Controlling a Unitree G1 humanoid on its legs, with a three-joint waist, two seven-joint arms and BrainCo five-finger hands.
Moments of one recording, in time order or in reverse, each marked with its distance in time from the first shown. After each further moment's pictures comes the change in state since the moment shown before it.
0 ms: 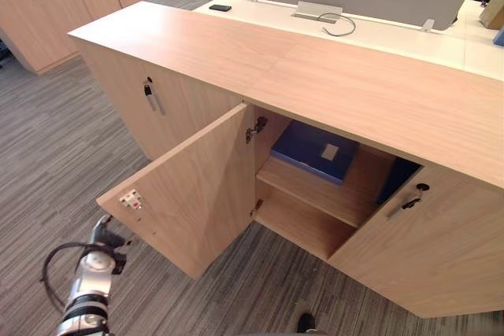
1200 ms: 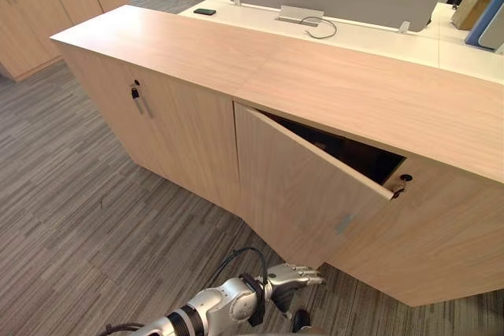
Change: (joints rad) left arm -0.036 -0.193 -1.263 -0.261 0.275 -0.334 -0.078; right arm -0.039 0.035 0.020 -0.004 -0.059 -0.037 -0.086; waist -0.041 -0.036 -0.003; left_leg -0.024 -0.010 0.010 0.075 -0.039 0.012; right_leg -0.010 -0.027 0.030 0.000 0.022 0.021
